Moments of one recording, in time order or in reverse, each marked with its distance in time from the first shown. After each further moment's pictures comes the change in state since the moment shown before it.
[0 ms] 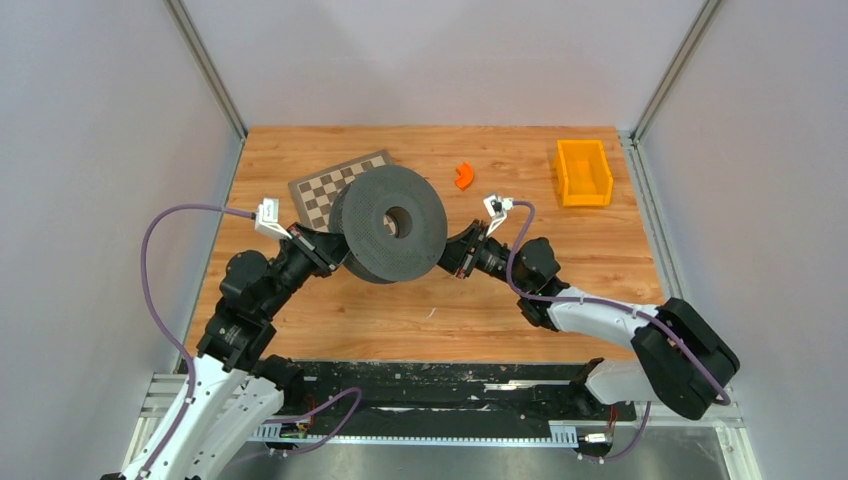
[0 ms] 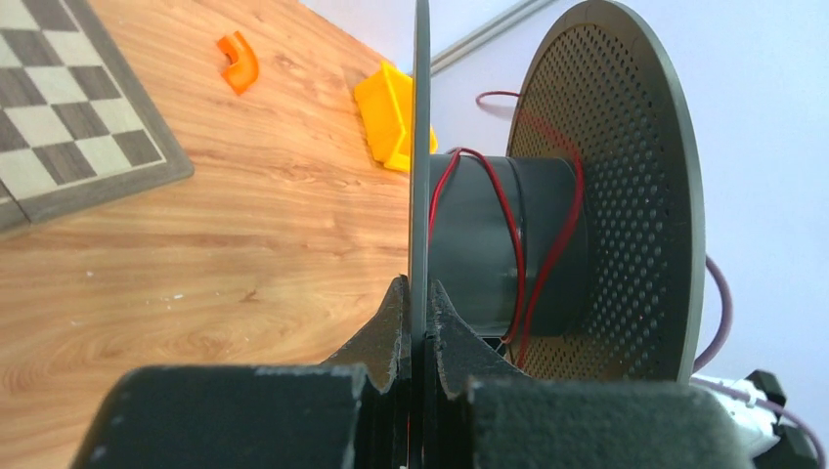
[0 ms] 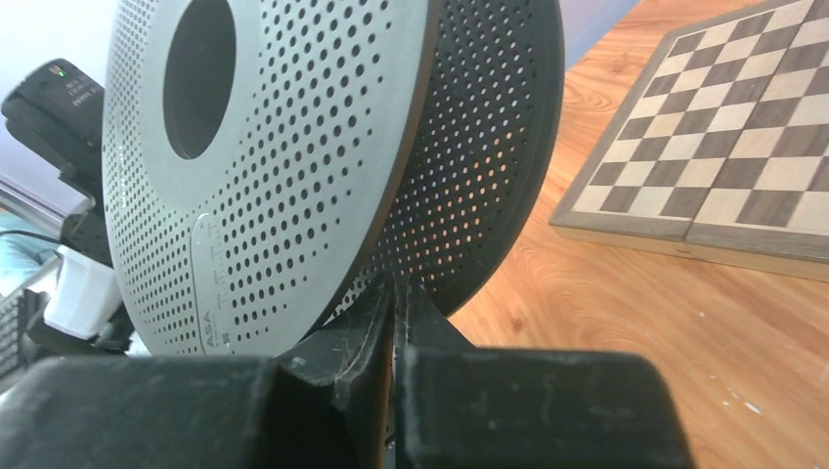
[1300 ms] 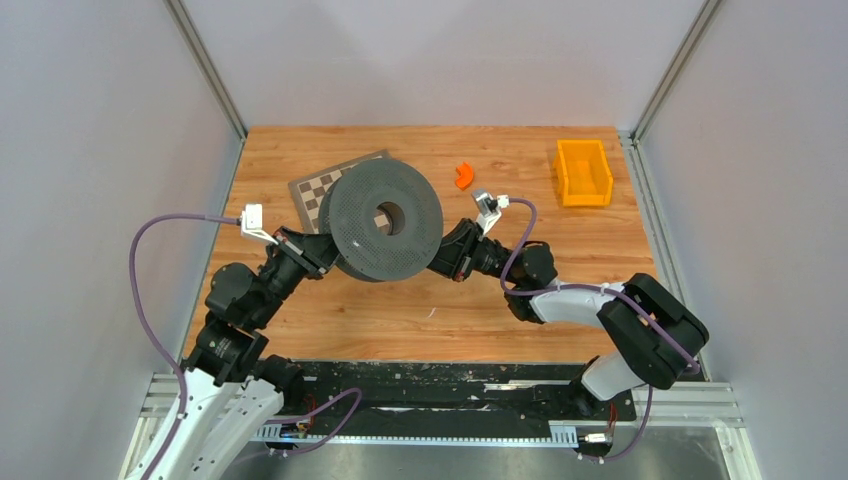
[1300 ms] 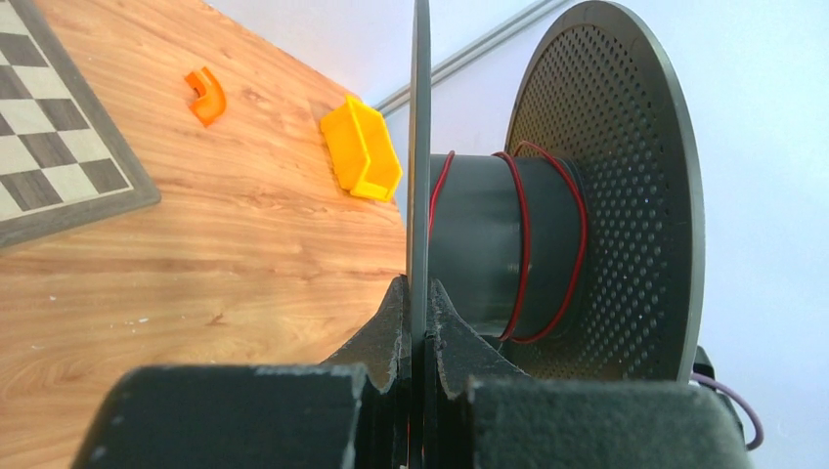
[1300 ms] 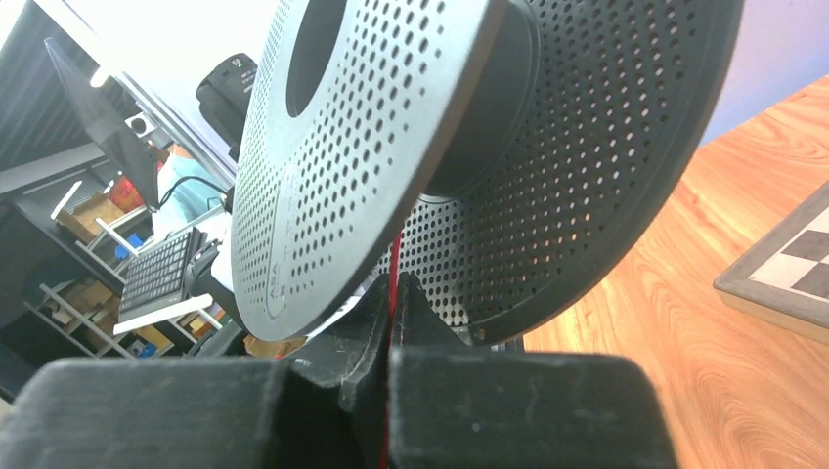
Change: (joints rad) left arm -0.001 -0.079 0.014 0.016 -0.011 -0.004; right arm 0.010 0.159 0.038 0.423 -0.189 0.191
